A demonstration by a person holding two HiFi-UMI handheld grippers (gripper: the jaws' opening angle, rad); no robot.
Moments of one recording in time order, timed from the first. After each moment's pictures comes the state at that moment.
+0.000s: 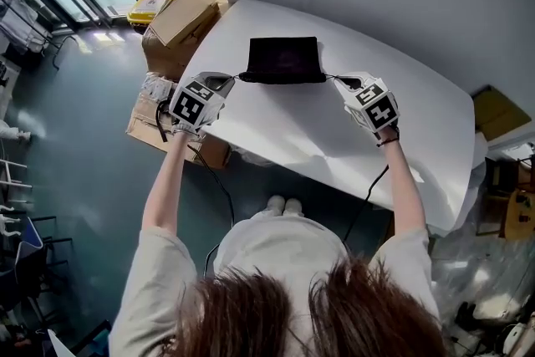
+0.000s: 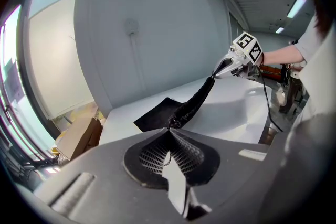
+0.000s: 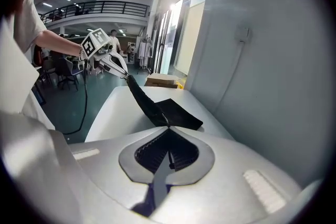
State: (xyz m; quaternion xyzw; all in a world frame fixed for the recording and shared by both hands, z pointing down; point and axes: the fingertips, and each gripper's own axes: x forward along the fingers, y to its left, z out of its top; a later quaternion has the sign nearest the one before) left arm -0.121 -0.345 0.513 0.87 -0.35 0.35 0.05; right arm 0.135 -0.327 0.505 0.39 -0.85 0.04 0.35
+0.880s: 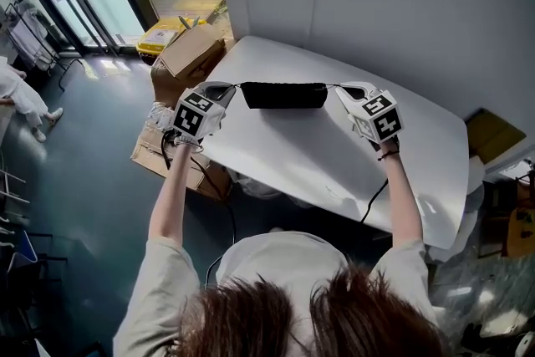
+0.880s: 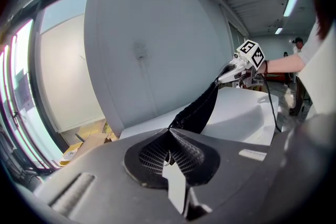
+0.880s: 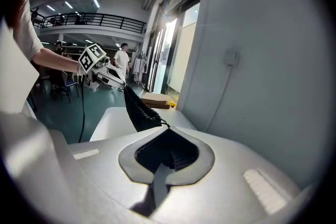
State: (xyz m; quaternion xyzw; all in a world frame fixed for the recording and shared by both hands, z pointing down) left arm -0.128 -0.369 0.437 0.88 -0.39 0.28 0.00; right arm 0.133 -0.347 0.426 0.42 -0.86 0.00 0.27
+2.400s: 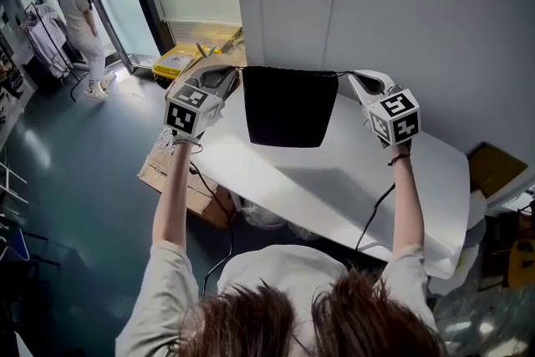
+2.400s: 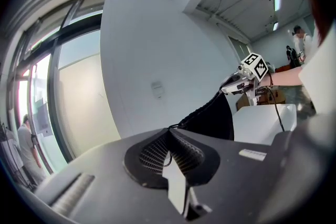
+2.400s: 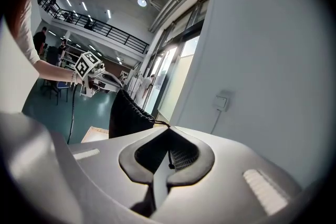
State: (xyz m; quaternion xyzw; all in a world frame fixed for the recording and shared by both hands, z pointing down) left arm -0.149 -0.387 0.286 0.87 -0.45 0.16 -0.11; right arm 0.119 -0.376 0.286 0.45 -0.87 -0.11 0.17
